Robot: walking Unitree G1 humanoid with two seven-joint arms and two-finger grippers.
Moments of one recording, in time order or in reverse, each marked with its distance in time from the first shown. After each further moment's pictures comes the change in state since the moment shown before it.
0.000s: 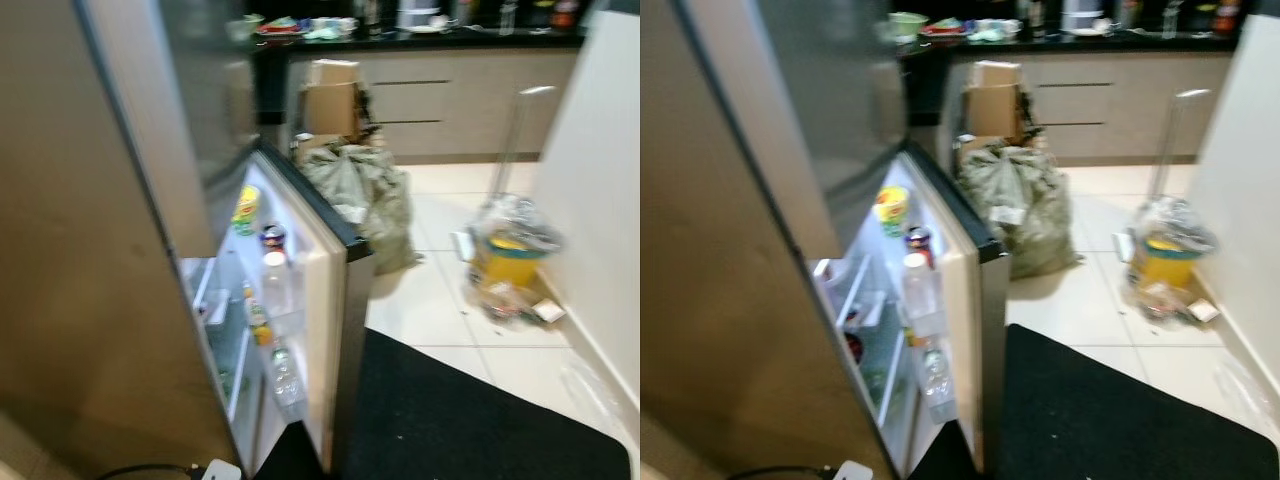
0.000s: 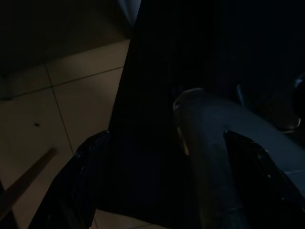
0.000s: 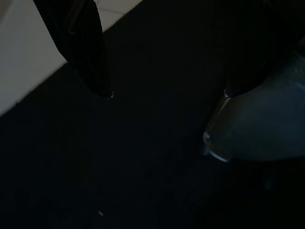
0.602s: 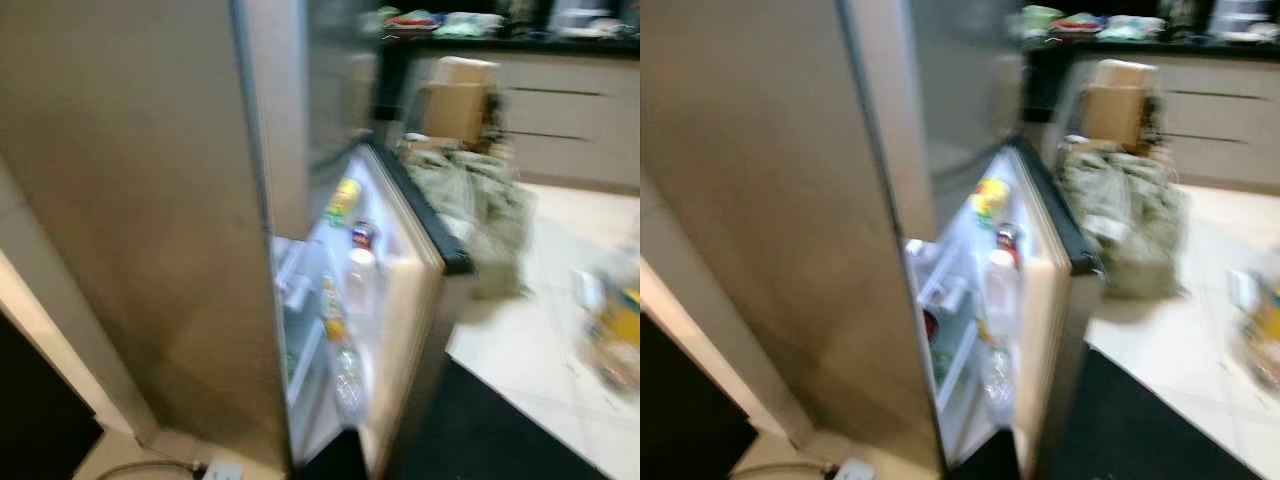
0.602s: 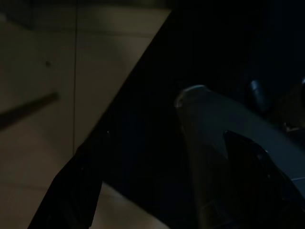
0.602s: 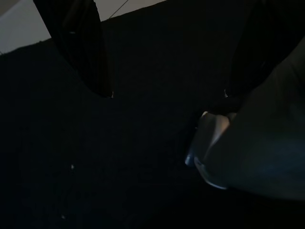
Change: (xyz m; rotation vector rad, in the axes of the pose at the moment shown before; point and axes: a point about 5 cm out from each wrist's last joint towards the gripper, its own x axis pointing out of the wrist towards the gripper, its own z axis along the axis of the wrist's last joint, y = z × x) left arm 0.000 0.001 0.002 0.006 -0.005 0.002; right arm -0.004 -0.004 -0.016 -0.029 0.054 0.010
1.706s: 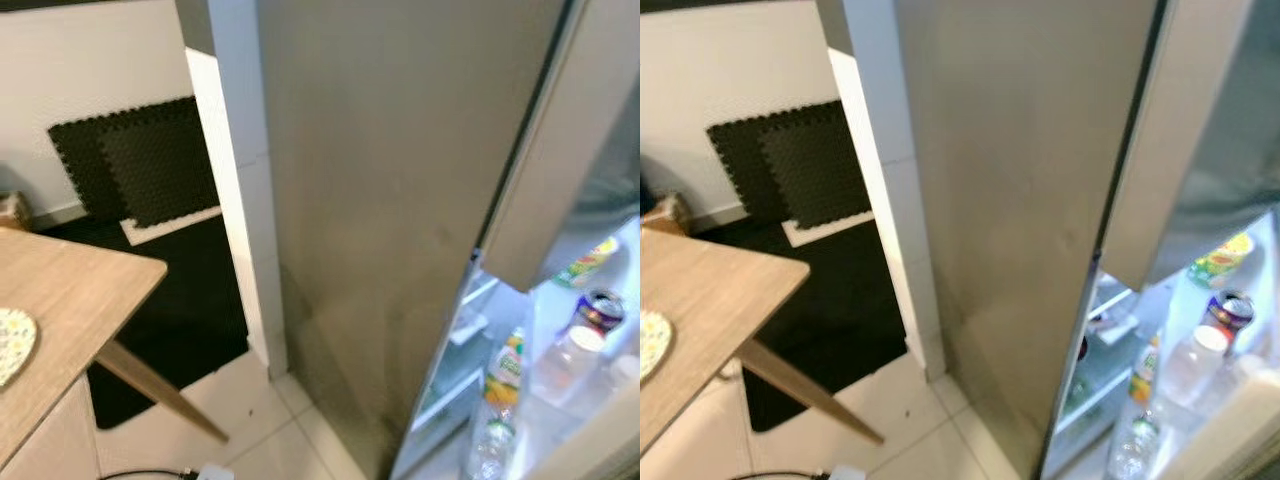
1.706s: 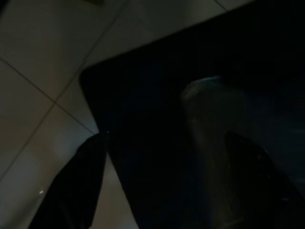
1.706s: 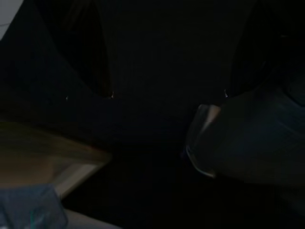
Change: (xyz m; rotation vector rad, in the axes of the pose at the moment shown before) left arm 0.001 -0.002 0.000 -0.003 0.004 -0.004; right arm 0.000 0.003 -0.002 -0.021 0.011 0.022
